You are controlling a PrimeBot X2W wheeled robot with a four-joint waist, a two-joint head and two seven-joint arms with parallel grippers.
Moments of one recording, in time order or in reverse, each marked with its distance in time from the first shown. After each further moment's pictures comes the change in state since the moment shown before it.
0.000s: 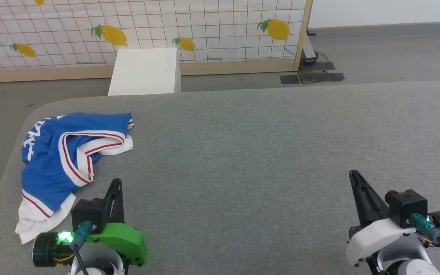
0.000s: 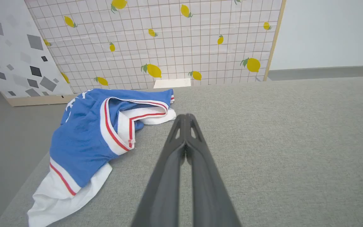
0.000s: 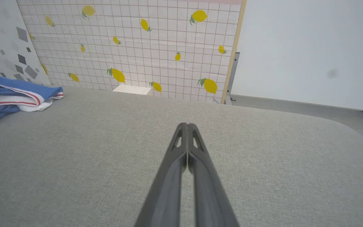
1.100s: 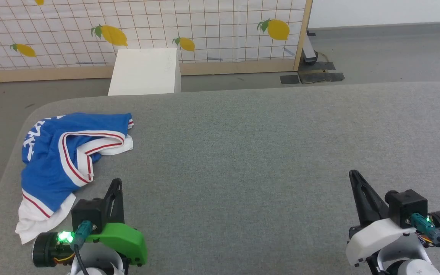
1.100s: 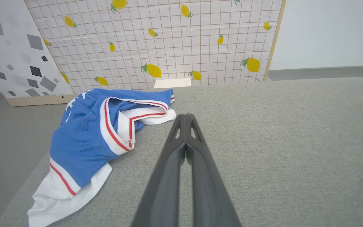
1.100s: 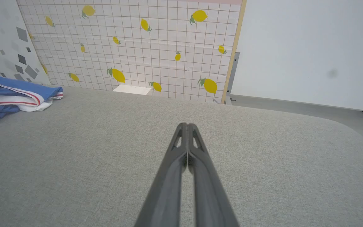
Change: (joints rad) left arm 0.000 0.000 0.000 0.000 0.000 0.000 0.000; right arm 0.000 0.000 0.000 0.000 0.000 0.000 0.000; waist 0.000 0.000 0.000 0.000
